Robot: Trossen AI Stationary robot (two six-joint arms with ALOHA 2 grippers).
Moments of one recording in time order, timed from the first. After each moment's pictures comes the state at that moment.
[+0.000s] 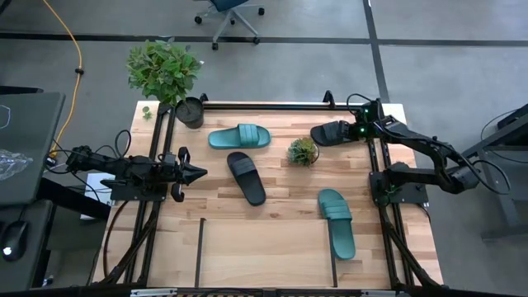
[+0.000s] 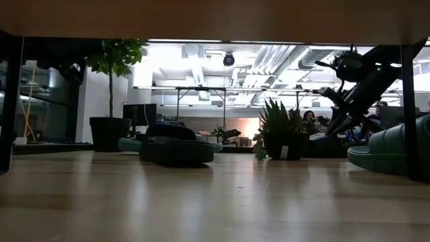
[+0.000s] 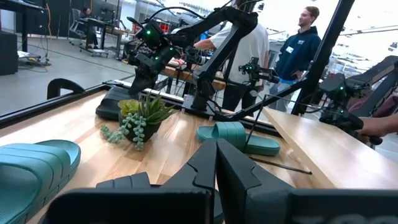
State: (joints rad) left arm -0.14 0.03 0.01 0.06 -0.32 -0.24; right arm -1.14 1.12 0.43 -0.25 -0.40 0.57
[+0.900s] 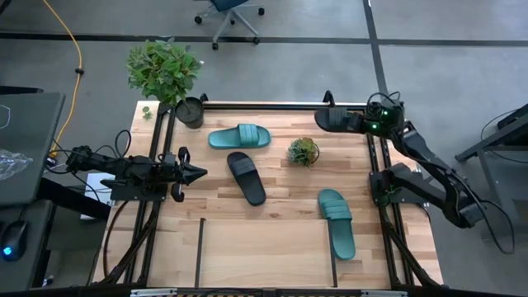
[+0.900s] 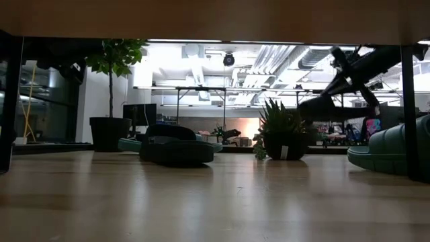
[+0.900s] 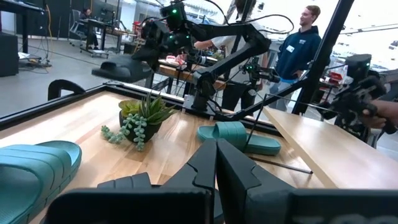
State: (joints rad) left arm -0.14 0.03 0.01 0.06 -0.32 -0.23; right arm -1.14 0.71 0.43 -0.20 -0.43 0.74
